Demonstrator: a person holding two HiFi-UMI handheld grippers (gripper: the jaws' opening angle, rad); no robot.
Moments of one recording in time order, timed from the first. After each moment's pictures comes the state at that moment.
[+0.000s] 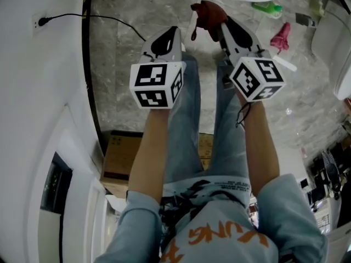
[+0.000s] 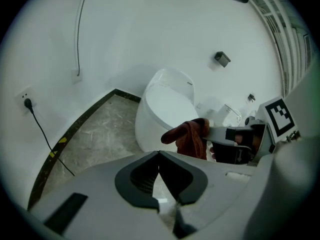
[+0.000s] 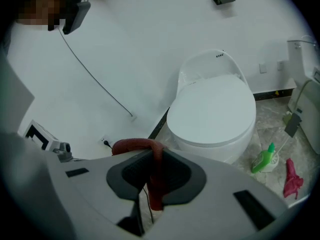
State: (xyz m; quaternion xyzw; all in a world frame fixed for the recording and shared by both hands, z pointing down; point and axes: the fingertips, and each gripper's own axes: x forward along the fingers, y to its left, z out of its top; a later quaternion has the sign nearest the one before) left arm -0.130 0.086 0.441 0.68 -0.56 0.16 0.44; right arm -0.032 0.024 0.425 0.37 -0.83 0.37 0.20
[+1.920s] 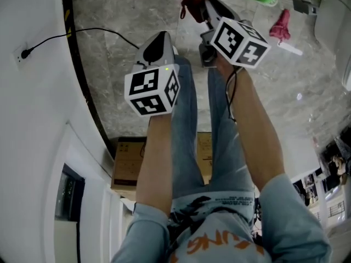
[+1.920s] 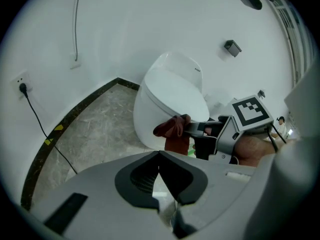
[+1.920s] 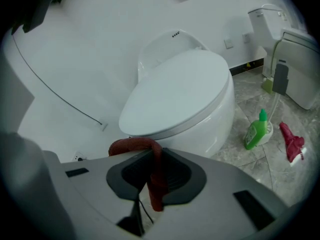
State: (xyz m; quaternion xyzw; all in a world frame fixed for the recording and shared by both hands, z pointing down) left arm -0.088 0.068 0.506 0.65 -0.57 0.19 0.47; right arm 0.007 -0.040 0.537 0.47 -0.73 0.47 0.17
